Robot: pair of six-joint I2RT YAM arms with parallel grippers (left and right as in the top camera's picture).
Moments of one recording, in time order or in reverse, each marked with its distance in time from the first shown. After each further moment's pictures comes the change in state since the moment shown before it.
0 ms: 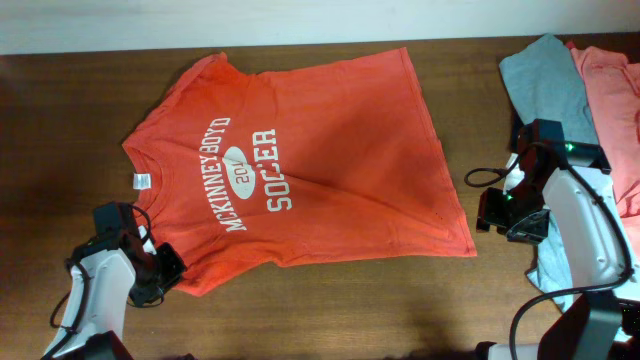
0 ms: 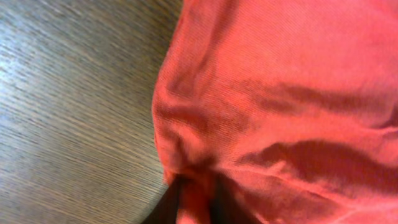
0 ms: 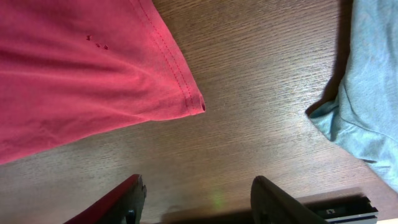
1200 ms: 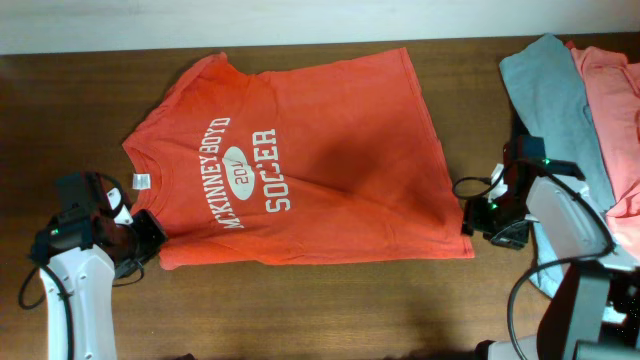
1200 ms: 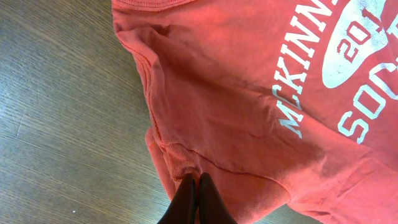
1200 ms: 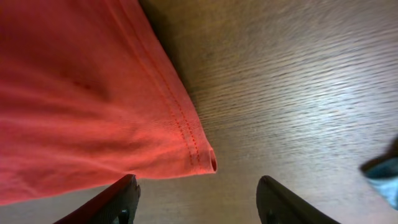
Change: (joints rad) left arm 0.000 -0.117 0.277 -0.190 0.074 0.001; right arm 0.000 0.068 -0.175 0.267 -0.050 -0.003
